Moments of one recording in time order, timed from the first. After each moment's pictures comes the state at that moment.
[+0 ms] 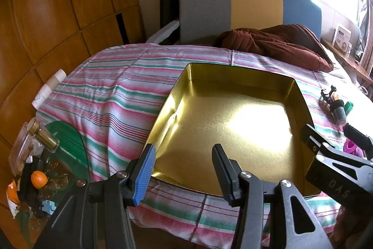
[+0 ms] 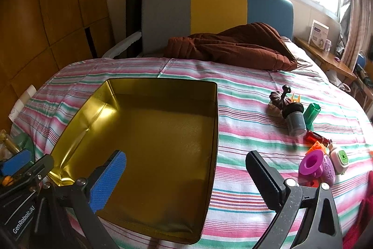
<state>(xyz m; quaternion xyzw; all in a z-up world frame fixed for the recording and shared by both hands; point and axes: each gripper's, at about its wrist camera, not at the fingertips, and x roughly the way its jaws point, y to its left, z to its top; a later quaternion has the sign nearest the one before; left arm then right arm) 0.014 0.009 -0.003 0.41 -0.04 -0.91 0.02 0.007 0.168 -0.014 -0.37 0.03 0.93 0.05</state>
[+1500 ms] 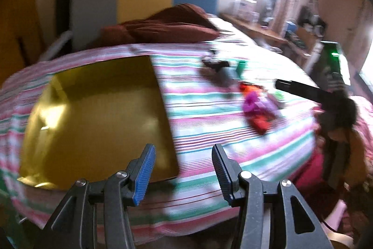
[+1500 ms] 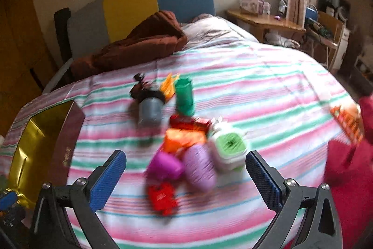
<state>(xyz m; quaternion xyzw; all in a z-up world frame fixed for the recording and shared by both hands) 0.055 0.153 -0.010 0.42 -0.05 -0.85 -0.30 0.074 0.428 -0.025 -0.37 0.13 0.90 0.17</state>
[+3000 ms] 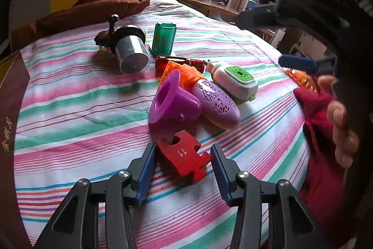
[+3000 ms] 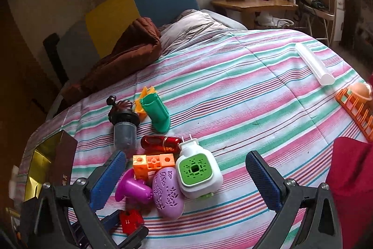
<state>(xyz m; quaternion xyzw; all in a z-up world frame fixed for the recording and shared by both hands) 0.043 0.320 -0.097 0.43 -0.09 -0.80 -0.41 0.075 0.504 -0.032 -0.36 0.22 0.89 0.17</state>
